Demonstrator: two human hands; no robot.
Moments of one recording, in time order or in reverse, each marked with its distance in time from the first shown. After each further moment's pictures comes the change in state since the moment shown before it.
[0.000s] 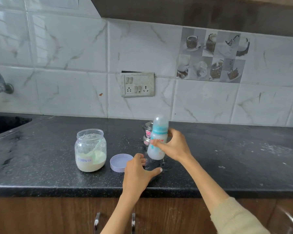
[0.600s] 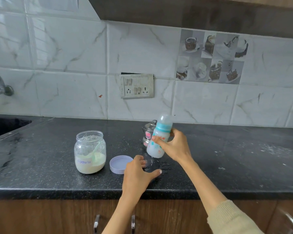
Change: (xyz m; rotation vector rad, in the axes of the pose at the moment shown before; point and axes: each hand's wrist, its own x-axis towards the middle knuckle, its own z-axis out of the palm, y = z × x) left_hand 0.000 0.001 0.000 -0.003 0.003 -0.001; right_hand 0.001 -0.003 -0.001 -0.033 0.035 0.029
